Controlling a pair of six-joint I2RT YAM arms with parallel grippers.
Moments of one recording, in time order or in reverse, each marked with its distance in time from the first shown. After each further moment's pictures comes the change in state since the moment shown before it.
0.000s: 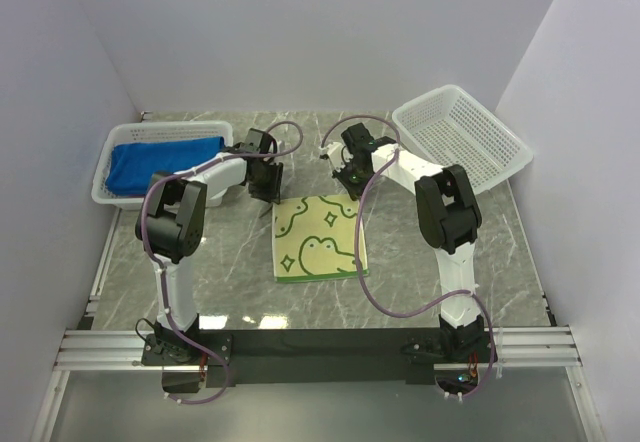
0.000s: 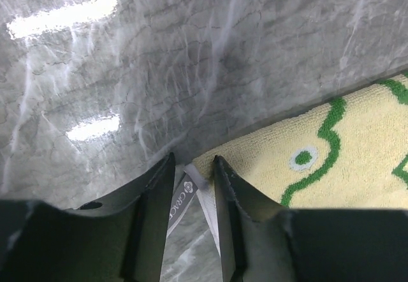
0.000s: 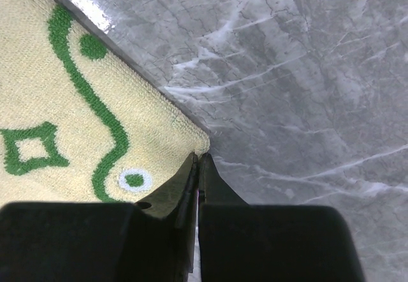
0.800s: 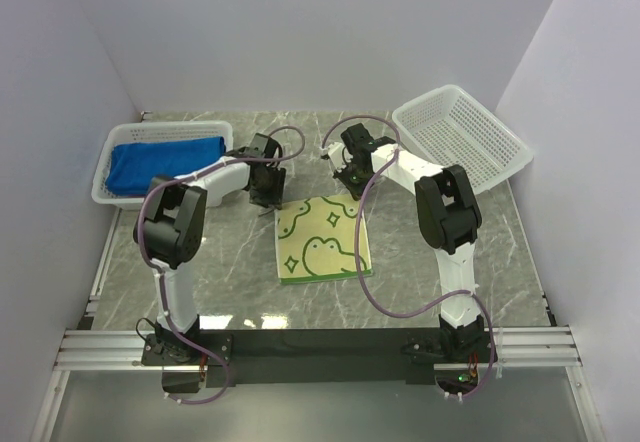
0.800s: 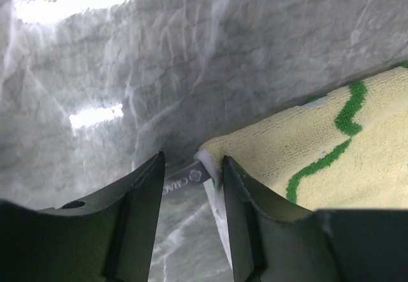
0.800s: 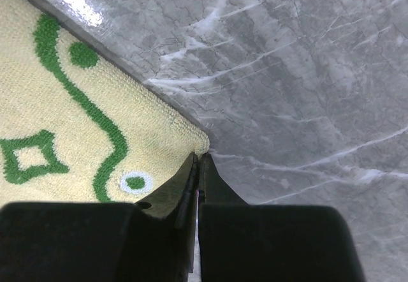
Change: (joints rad) left arm -0.041 -0.048 -0.041 -0.023 -0.078 -0.061; right arm 0.003 -0.003 0.000 -0.012 0.044 0.014
